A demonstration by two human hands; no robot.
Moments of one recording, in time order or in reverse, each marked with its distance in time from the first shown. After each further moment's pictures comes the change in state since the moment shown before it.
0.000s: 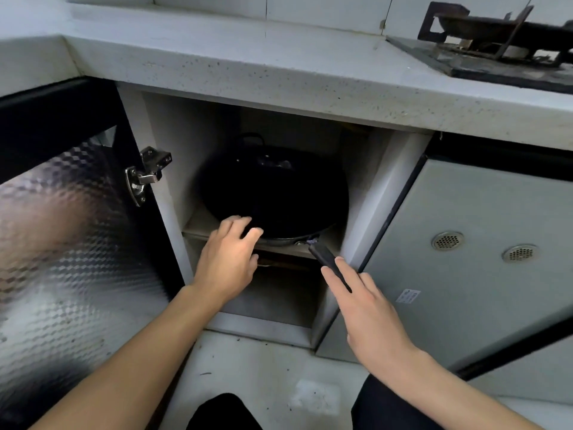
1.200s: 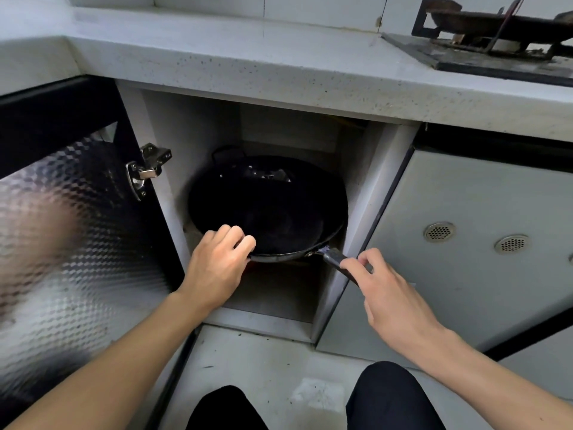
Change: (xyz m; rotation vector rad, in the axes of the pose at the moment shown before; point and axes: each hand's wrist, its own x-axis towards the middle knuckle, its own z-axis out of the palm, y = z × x) left_hand -0.028 0.001 -0.010 0.113 0.168 0.200; right_hand -0.008 0.037 -0.021 0.020 0.028 -0.014
